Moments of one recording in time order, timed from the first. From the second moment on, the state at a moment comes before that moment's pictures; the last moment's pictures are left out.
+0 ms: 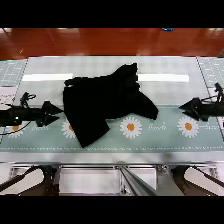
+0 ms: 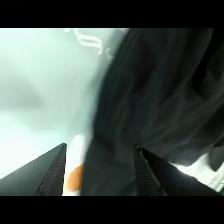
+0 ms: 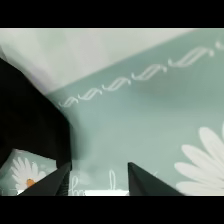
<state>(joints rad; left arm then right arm) 0.37 -1.23 0.60 0.72 -1.03 -1.37 -0.59 -1.21 0.74 -0.86 1.19 1.19</state>
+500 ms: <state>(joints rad) 0.17 -1.36 0.62 0.66 -0.93 -1.36 -0.53 -1.18 0.63 -0.82 1.19 1.16</state>
